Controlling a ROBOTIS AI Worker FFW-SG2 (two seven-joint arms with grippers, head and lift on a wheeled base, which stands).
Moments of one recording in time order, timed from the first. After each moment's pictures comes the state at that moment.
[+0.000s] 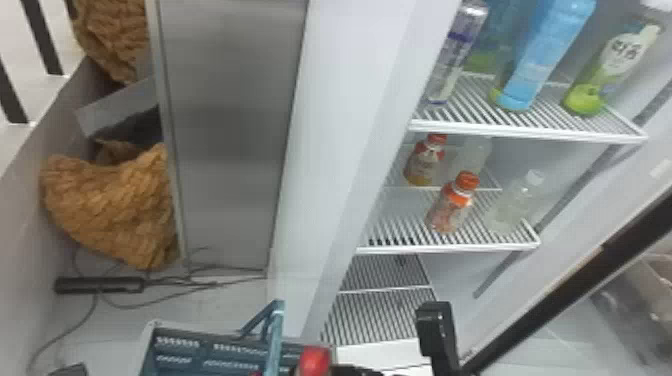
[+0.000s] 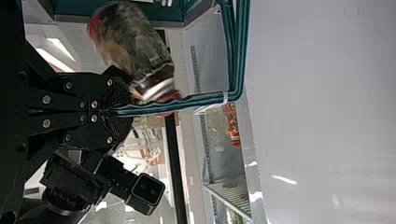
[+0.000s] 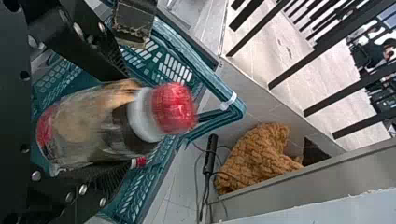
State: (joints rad) left arm 0.55 0.12 0.01 -2.11 1.27 1.11 -0.27; right arm 0.63 -0.28 -0.07 -2.45 -0.46 1.07 0.49
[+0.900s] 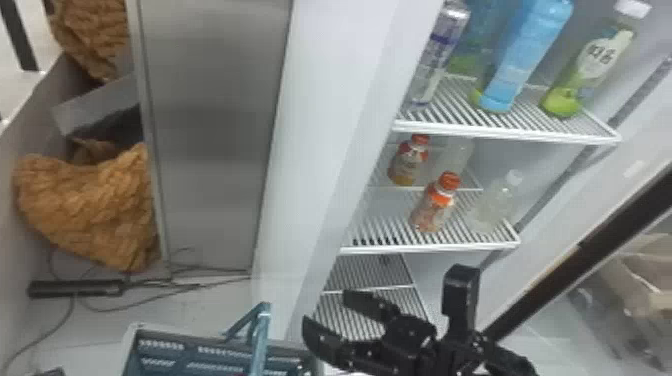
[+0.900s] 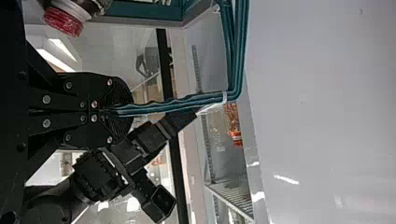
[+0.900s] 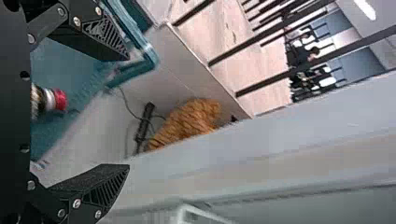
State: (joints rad) left arm 0.54 0.12 0.01 -2.11 1.27 1.11 -0.27; right arm 0.61 -0.25 -0.15 -2.35 -0.35 0.68 0.54
